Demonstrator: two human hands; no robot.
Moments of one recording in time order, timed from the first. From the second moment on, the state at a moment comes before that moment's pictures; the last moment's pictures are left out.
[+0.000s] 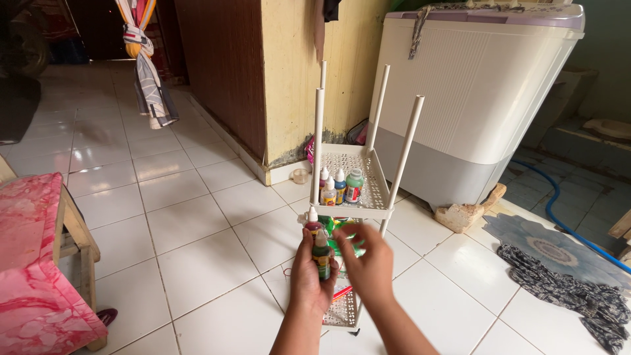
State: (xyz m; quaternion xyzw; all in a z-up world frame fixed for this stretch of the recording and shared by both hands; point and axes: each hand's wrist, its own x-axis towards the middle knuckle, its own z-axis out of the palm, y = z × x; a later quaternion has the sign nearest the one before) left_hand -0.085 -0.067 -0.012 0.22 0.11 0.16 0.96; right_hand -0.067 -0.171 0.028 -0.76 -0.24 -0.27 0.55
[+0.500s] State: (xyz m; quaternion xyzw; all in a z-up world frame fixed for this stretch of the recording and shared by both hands) left_hand -0.094 -0.052 -0.009 0.26 0.16 0.12 0.94; right_hand 0.016 -0.138 0.069 -0.79 -0.30 -0.29 0.44
